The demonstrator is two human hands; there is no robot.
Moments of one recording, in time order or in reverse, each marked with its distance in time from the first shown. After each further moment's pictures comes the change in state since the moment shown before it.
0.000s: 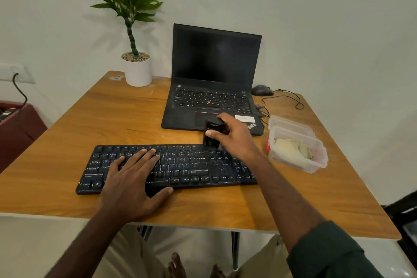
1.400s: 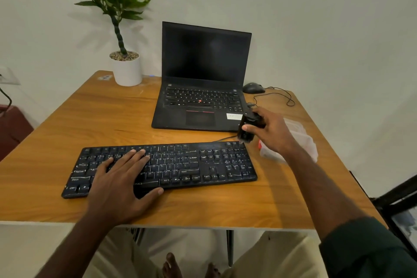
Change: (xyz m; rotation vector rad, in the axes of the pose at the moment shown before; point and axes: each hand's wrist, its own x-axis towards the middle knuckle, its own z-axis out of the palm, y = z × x) left_hand -0.001 -0.001 0.000 -0.037 0.029 0.009; right_hand -0.005 0.055 -0.094 -0.133 0.100 0.024
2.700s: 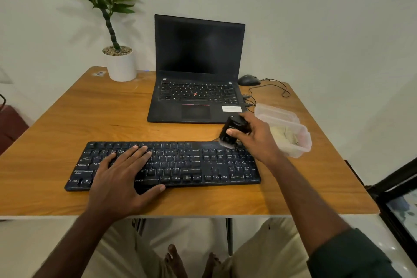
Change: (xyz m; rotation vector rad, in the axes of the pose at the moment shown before) left_hand -0.004 0.007 0.002 -0.023 0.010 0.058; right_hand -0.039 -0.005 0.035 0.197 0.023 -0.034
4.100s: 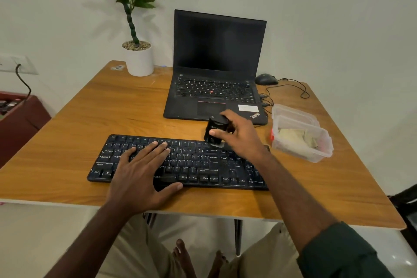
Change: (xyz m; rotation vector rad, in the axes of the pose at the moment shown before) left_hand 0.000 0.005 0.001 0.024 -0.021 0.019; right_hand 0.017 -0.036 0.058 -0.063 -0.182 -0.057
